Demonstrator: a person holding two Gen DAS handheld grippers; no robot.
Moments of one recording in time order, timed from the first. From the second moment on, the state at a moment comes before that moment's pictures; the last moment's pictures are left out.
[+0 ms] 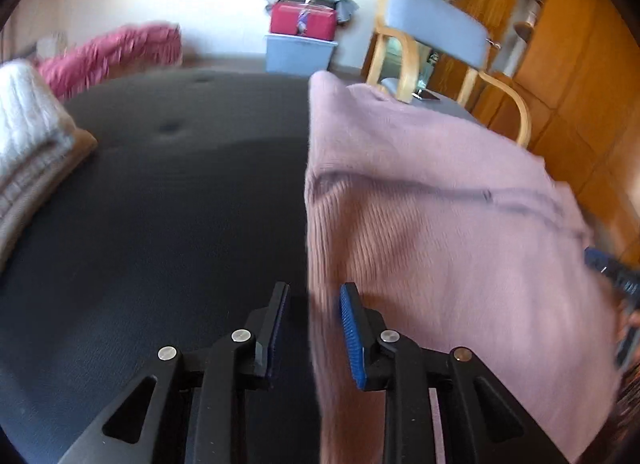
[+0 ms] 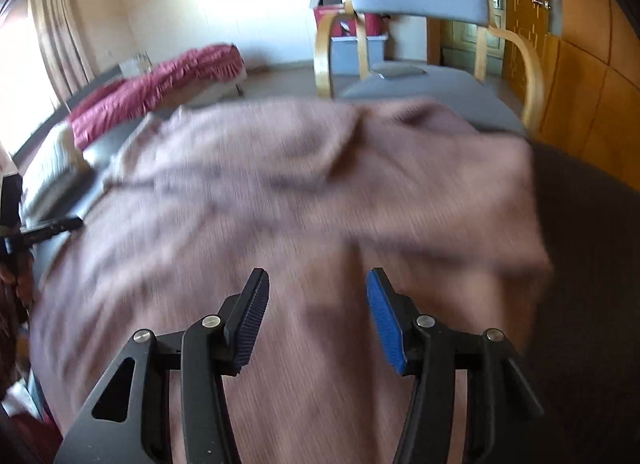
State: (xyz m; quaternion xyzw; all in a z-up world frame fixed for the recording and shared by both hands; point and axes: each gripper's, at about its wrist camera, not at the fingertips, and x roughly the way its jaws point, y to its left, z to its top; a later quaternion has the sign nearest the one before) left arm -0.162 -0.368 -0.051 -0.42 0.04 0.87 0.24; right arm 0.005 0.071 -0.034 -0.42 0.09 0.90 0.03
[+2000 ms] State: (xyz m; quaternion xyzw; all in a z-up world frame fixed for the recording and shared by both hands) left arm -0.069 -0.207 -0.046 -0.30 0.32 0.83 0.34; right arm -0.013 -0.019 -0.029 -0.42 -0.08 0.90 0.00
